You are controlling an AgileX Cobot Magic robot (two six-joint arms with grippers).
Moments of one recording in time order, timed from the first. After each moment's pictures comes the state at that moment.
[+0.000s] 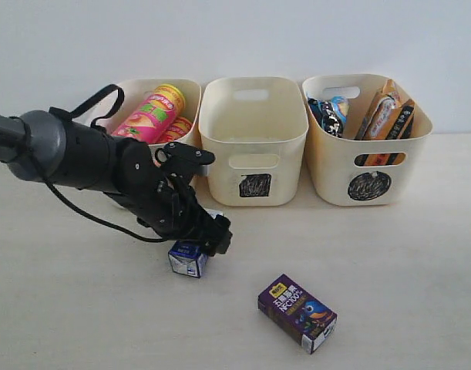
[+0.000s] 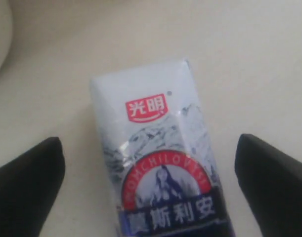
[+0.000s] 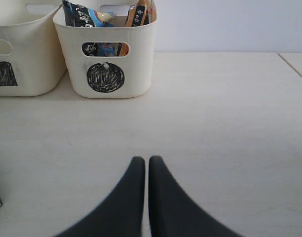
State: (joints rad) left arm -0.52 2.09 -1.28 -0.21 0.33 0.23; right arm 0.01 0.00 0.00 0.06 0.33 -0.06
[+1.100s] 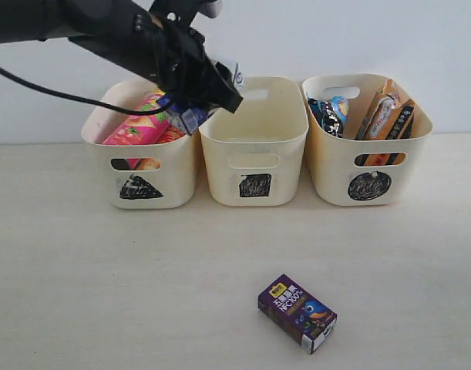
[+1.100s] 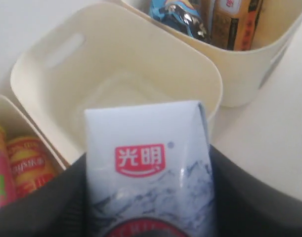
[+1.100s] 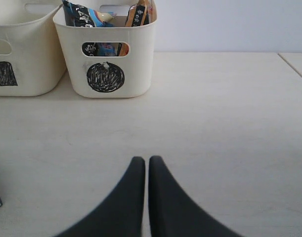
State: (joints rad) left arm -0.53 1.89 -1.64 -0.19 0.50 0.49; right arm 0.01 0.00 0.00 0.06 0.33 -0.06
